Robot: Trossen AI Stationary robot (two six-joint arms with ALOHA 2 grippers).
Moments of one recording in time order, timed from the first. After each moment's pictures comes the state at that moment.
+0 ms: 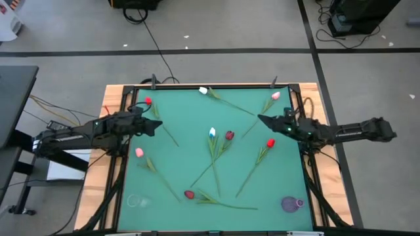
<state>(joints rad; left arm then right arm) 0.19 0.43 0.41 -0.42 -0.23 -0.96 -0.01 0.56 0.17 0.35 0.50 1.19</state>
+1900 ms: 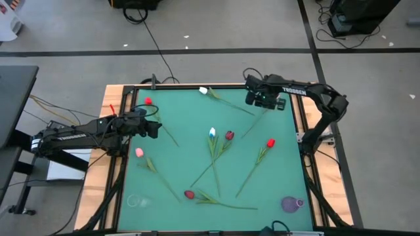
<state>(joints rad) 0.21 0.50 0.42 -0.56 -0.27 -0.88 -0.71 1.68 1.12 -1.02 0.22 1.22</state>
